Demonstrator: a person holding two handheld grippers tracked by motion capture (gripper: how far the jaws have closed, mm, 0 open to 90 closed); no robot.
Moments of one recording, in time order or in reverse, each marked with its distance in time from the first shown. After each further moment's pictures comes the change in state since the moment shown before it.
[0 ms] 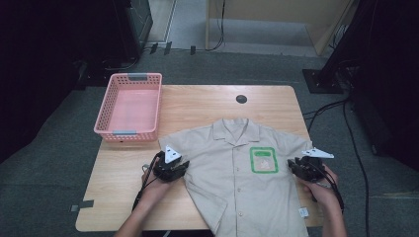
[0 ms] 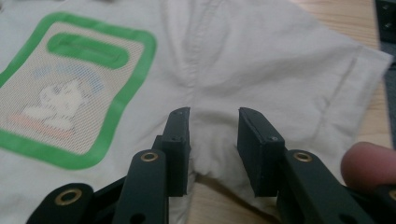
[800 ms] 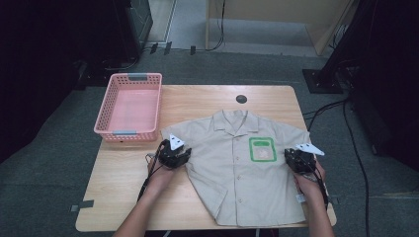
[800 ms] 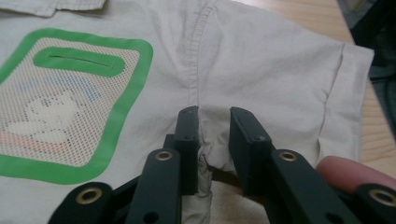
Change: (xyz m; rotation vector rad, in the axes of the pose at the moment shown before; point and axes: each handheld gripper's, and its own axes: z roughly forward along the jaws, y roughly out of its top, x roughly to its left) left arm 0.016 0.029 0.036 -0.026 0.070 -0.012; right arm 0.008 0.011 0.034 -0.130 -0.129 0.063
